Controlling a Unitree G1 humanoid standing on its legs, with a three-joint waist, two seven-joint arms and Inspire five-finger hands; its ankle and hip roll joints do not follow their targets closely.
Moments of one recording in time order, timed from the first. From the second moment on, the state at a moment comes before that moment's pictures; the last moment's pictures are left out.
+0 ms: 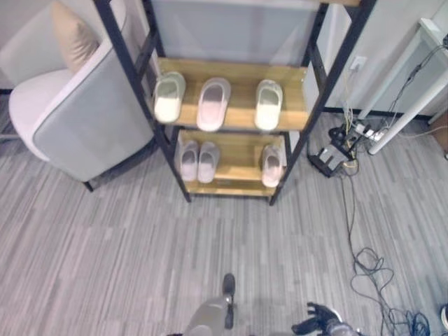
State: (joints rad) left arm 0.02 0.24 -0.31 1.30 0.08 -0.09 0.07; right arm -0.08 -0.24 0.25 1.23 0.12 -0.07 -0.06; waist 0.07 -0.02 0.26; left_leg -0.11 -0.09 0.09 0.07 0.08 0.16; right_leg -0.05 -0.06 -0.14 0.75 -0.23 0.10
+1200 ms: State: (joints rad) left arm -0.02 0.34 -0.47 1.05 0.16 -0.12 0.19; right arm -0.04 -0.24 0.25 1.20 0.12 -0.11 -0.12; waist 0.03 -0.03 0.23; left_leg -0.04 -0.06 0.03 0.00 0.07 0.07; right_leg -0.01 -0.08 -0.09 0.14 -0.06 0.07
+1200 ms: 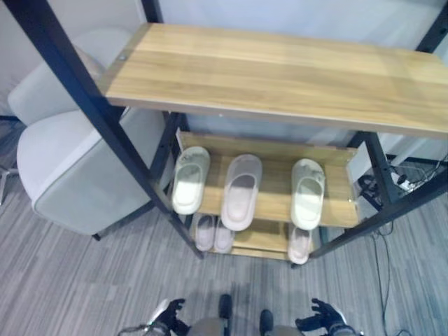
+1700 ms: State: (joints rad) left arm 0.26 0.49 -0.39 0.34 0.13 -0.17 0.05; right arm 0.15 -0.33 0.22 0.86 0.07 -0.10 -0.10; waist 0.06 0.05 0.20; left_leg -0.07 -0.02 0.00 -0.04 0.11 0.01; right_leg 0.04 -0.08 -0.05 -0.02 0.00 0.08
